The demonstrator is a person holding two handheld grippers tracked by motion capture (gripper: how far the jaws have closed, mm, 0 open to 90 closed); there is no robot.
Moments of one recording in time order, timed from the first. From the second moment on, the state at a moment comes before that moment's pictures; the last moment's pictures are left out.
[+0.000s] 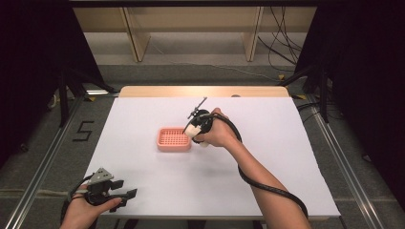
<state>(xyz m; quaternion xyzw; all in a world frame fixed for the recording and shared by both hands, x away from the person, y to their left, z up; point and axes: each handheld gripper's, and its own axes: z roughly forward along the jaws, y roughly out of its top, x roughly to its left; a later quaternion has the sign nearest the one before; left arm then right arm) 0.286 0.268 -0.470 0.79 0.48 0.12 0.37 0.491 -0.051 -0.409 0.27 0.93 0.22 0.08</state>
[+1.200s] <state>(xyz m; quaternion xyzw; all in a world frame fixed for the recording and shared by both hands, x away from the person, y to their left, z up) 0.286 0.268 -0.470 0.79 0.48 0.11 0.37 0.500 -0.038 -0.411 0.26 0.94 0.21 0.09</state>
